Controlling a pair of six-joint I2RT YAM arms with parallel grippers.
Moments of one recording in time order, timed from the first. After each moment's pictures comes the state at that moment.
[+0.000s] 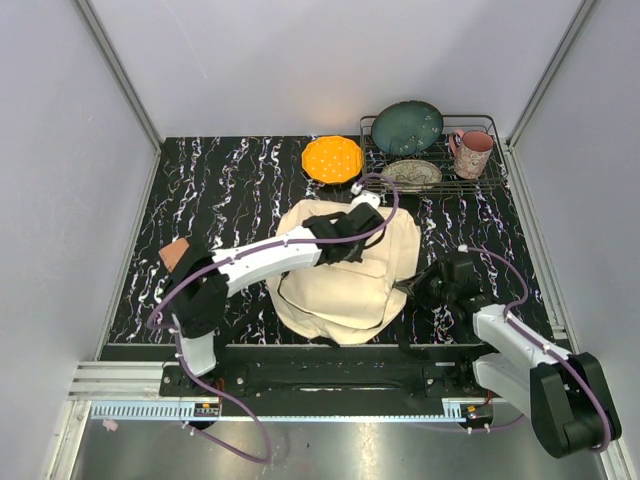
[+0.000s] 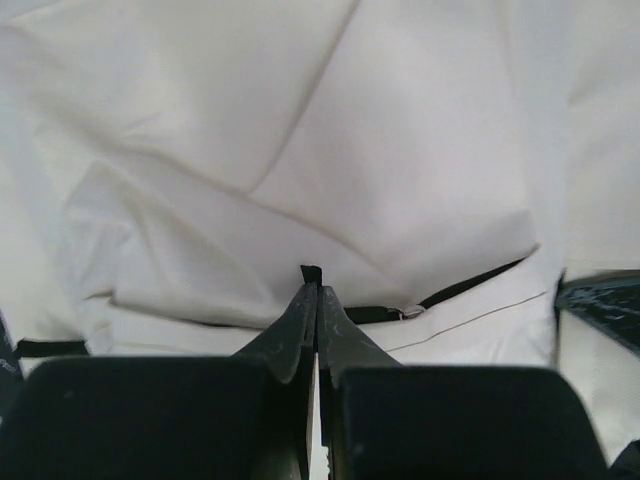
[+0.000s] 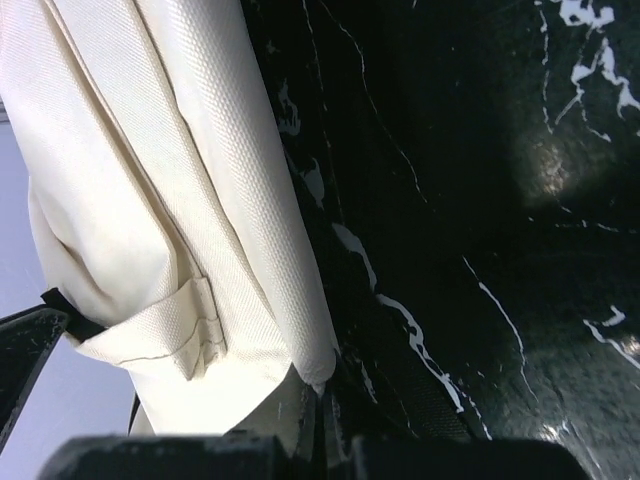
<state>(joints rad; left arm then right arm) -0.99 1.86 1.52 -0.62 -0.39 -0.46 0.26 1.01 0.28 -0.02 -0.27 1.16</state>
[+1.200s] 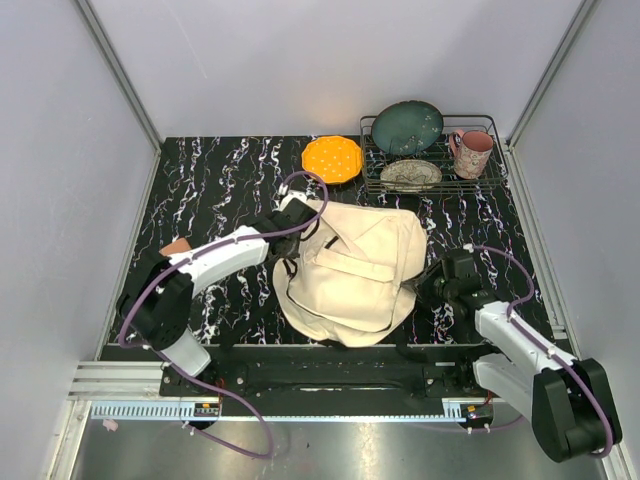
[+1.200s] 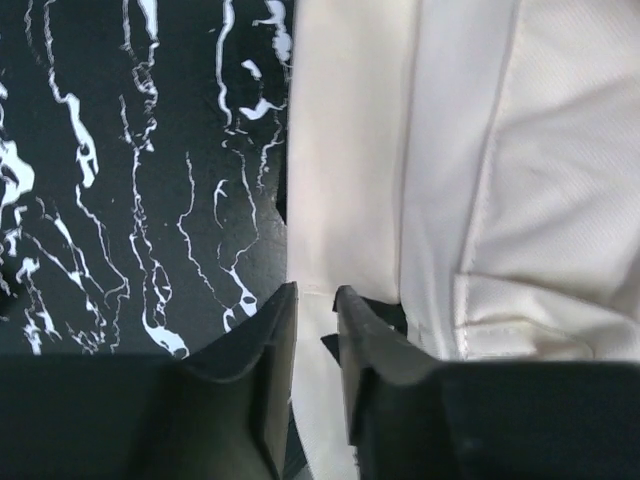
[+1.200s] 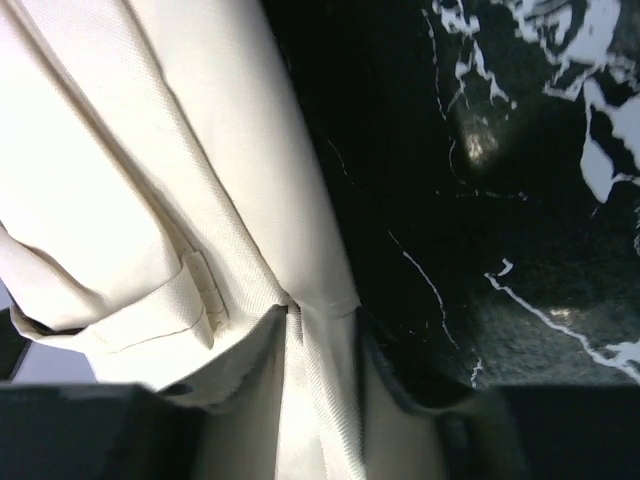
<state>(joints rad) -0.68 1.61 1.10 -0.55 -0.47 -0.42 0.26 0.97 0.33 -0.18 -0.15 1.12</state>
